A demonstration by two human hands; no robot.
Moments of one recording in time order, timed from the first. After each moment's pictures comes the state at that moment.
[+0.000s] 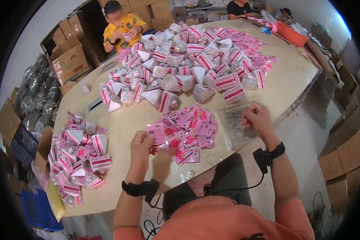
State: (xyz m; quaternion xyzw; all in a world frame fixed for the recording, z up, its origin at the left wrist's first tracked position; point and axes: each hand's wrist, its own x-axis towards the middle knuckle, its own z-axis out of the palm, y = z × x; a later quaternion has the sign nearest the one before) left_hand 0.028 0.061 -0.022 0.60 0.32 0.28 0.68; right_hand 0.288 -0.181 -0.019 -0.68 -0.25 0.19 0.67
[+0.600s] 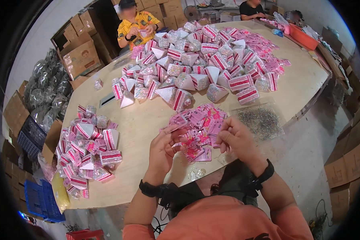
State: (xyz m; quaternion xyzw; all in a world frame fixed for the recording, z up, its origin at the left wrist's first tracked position) left_hand 0.034 0.029 -0.008 0.43 0.19 0.27 0.84; right_hand 0.189 -0.129 -0.003 -0.56 -0.36 0.32 0.67
